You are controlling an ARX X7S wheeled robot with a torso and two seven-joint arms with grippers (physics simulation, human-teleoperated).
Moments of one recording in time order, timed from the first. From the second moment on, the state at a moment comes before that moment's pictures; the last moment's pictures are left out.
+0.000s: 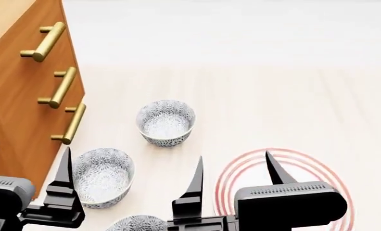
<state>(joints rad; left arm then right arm) -0.23 -0.09 0.09 0.83 -0.06 -0.93 -0.08 0.19 0.09 -0.15 -0.72 0.11 0.77 0.10</state>
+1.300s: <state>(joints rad) -0.39 -0.51 0.86 0.59 0.87 -0.95 -0.17 0.17 0.15 -0.17 -0.69 0.17 0.70 0.16</state>
